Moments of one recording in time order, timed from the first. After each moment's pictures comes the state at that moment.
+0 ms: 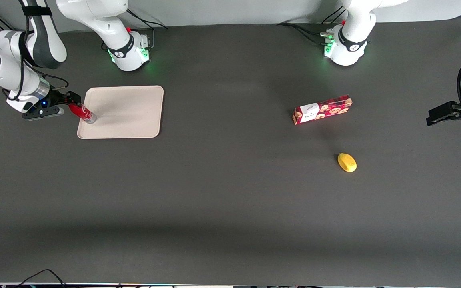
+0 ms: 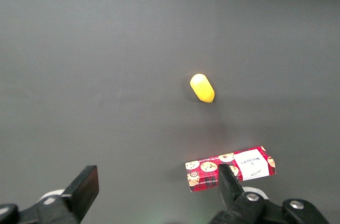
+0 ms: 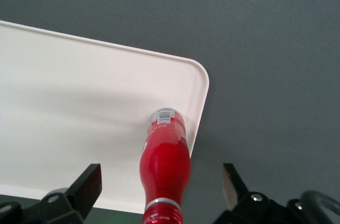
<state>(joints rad) 0.09 -0.30 -0.44 -2.65 -0.29 2.25 -0.31</state>
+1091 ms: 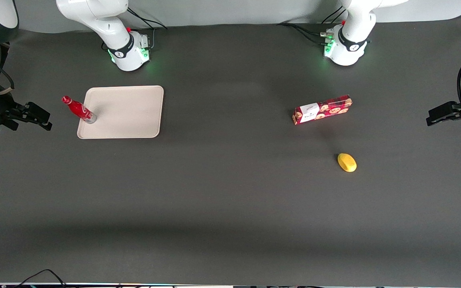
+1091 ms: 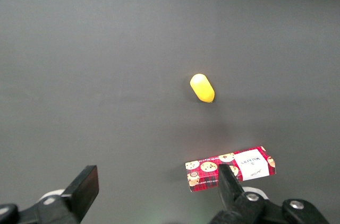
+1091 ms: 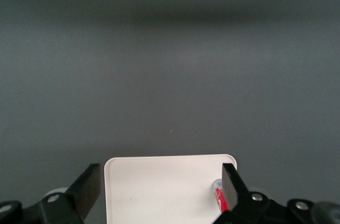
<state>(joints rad) 0.09 -0.05 -0.09 -1.71 -0.05 1.74 0.06</state>
